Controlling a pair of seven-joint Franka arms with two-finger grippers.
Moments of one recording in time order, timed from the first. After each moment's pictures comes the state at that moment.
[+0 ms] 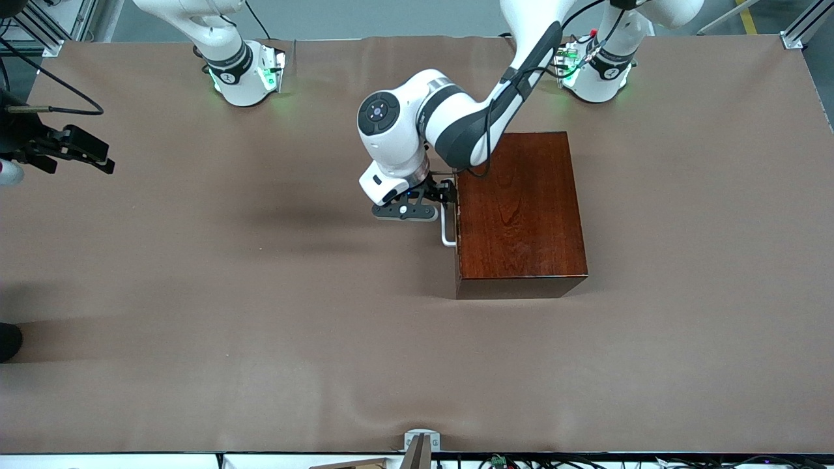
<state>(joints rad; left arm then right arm) -0.89 0.69 0.03 -1.28 0.10 1.81 -0.73 -0.01 -0.01 0.01 -1.54 0.02 1.49 0.03</state>
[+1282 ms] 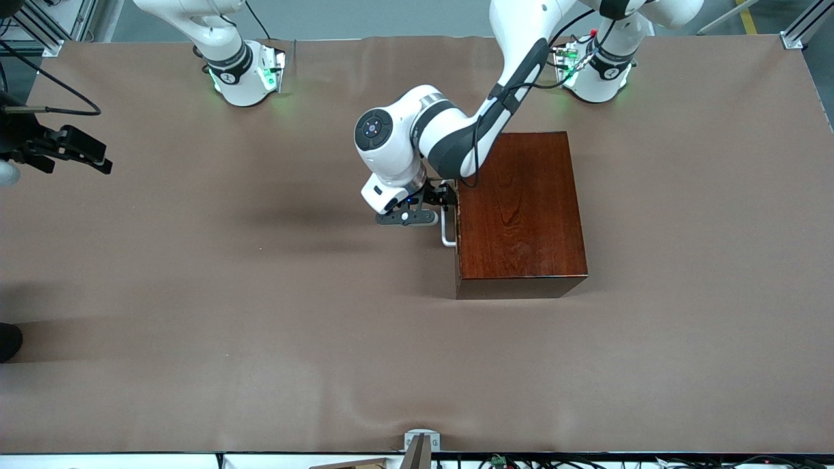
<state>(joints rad) -0.90 0.74 0.03 -1.28 0.11 1.82 -0.87 -0.01 -0.01 0.00 -1.54 0.02 1.49 0.03</state>
